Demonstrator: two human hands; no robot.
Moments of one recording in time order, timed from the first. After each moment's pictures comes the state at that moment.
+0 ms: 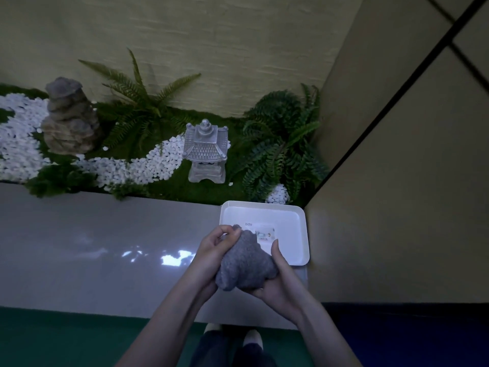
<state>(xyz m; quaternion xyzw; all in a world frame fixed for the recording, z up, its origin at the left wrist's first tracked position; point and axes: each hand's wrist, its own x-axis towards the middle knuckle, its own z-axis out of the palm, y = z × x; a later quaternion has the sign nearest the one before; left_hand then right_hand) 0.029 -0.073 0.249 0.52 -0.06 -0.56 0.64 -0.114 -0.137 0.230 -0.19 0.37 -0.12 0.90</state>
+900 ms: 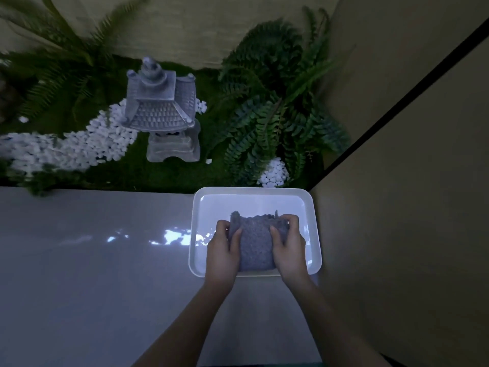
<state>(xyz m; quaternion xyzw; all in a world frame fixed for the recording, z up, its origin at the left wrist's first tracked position) 0.018 -0.193 0.011 0.80 -0.27 -0.30 0.43 -0.093 -0.267 0.019 -0.67 0.58 -0.21 0.42</state>
